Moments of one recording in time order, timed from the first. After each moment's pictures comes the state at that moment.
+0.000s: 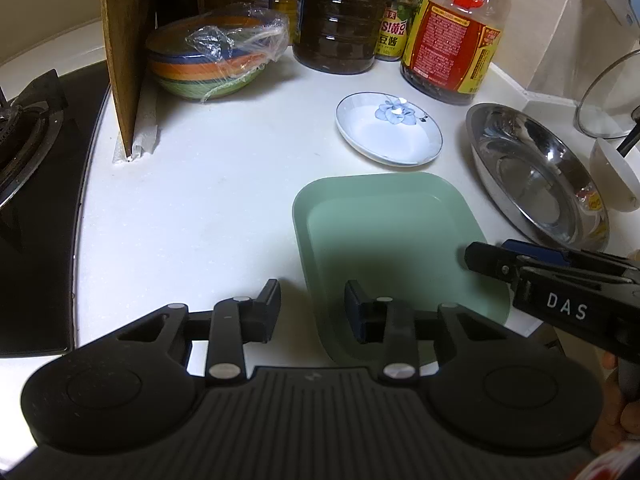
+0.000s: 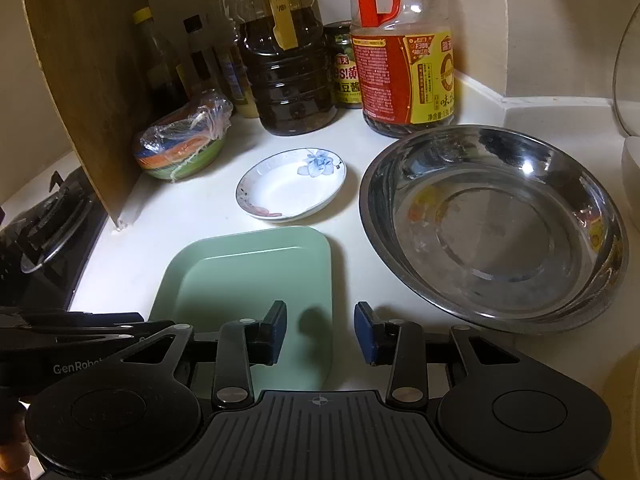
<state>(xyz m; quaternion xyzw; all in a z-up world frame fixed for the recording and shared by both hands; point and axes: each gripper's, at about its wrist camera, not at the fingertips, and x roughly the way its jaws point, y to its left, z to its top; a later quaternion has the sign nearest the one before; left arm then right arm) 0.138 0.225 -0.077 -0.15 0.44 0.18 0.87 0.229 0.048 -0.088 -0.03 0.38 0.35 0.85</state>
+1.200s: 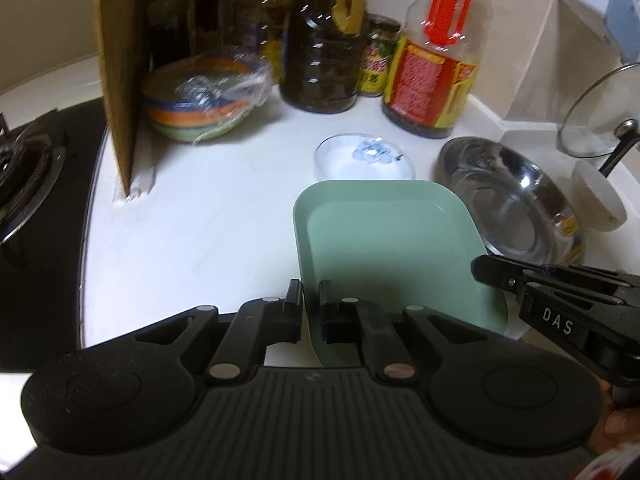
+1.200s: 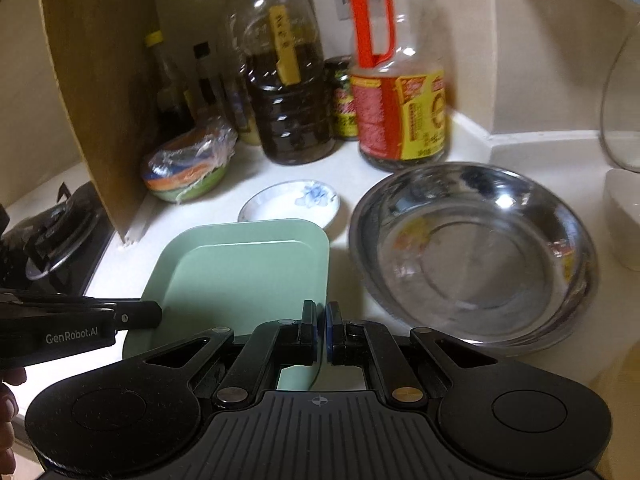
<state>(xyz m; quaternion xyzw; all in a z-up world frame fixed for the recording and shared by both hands) 0.139 0.206 -0.045 -0.14 0.40 0.17 0.89 0.219 0.032 -0.063 -0.03 0.35 0.35 0.87</state>
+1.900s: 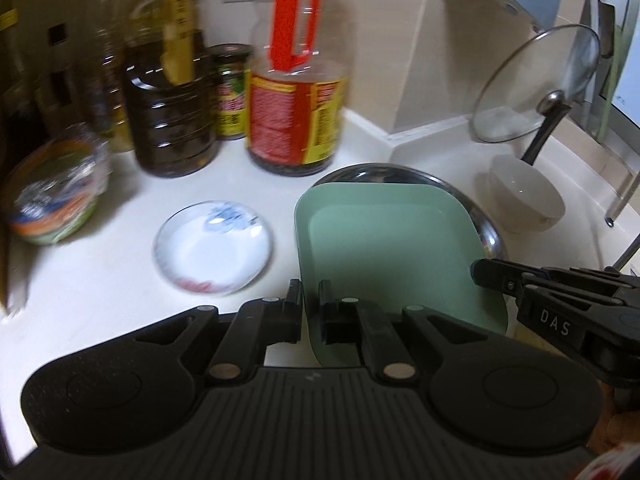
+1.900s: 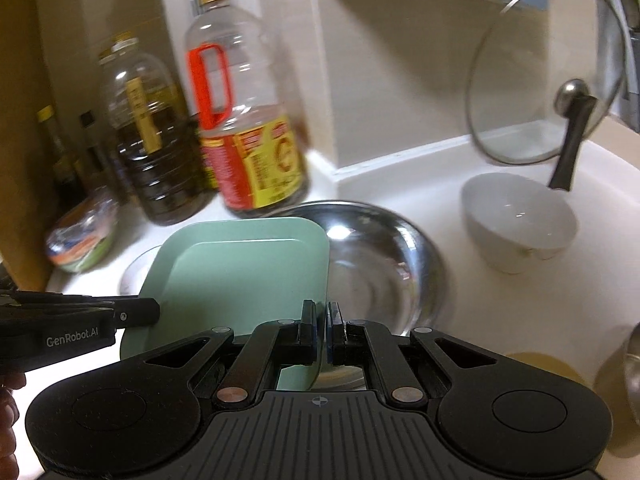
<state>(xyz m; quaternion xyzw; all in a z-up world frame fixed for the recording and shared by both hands) 0.230 0.147 -0.031 -0.08 0.38 0.04 0.92 0.253 -0.039 -0.042 0.02 0.33 0.22 0.92</state>
